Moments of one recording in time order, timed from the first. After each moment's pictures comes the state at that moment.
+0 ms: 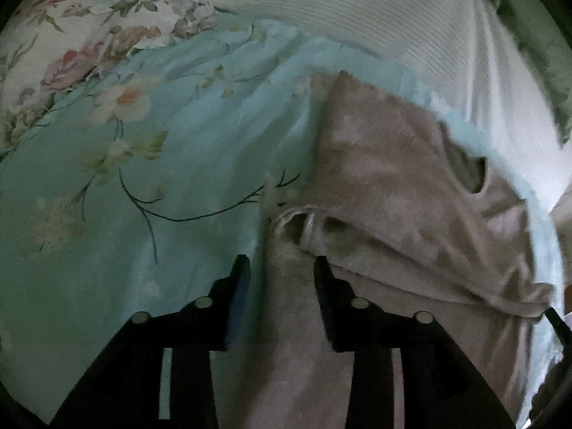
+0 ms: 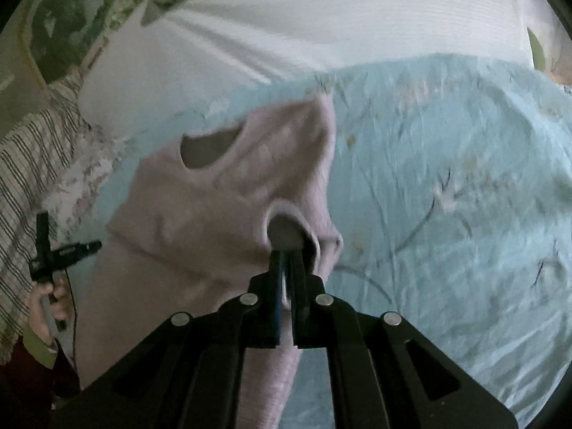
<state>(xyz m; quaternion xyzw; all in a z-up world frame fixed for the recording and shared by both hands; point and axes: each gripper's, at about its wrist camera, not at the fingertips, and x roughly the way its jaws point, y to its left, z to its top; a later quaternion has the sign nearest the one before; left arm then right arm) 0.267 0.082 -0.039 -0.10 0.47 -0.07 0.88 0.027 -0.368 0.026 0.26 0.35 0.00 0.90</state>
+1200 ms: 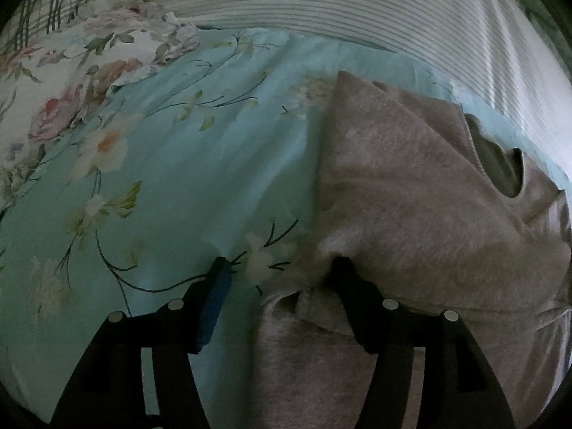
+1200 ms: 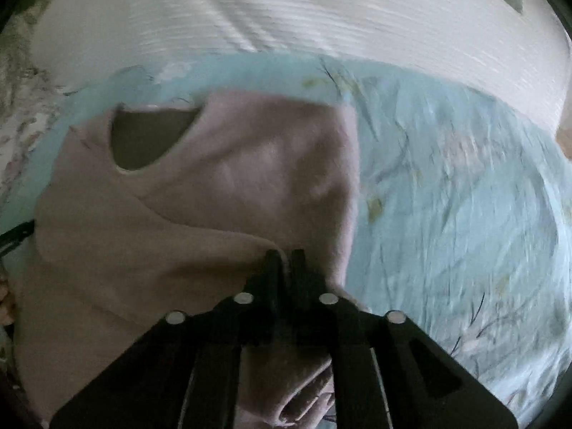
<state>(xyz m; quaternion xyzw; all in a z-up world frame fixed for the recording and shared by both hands) 0.313 0.041 -0.057 -0.02 0.45 -0.01 0.89 0.162 -0.359 0.002 0.12 0.46 -0.07 0.88</state>
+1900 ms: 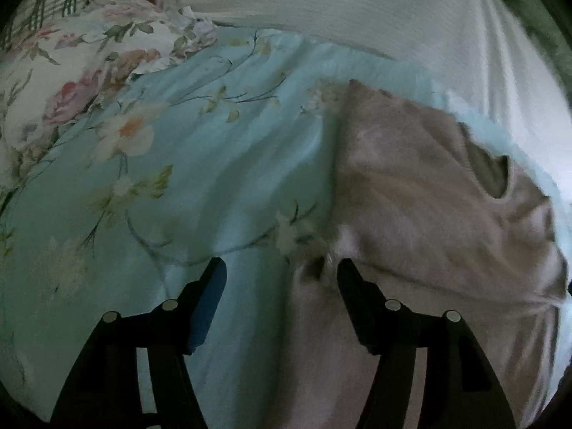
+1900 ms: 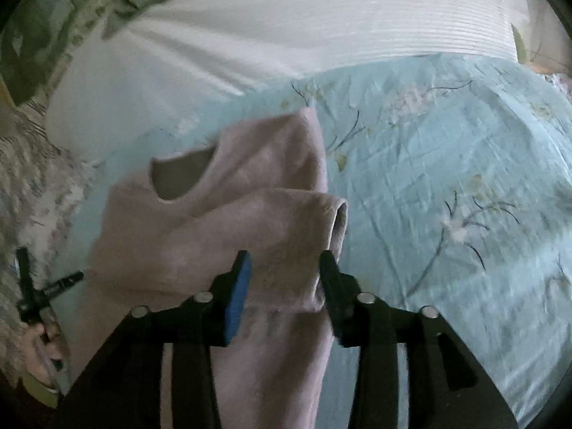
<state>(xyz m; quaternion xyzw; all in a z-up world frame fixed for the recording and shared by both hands) 0.280 0.069 -0.039 -0.05 0.46 -0.03 0.89 0.068 -0.367 0.031 0.27 0.37 -0.05 0.89</state>
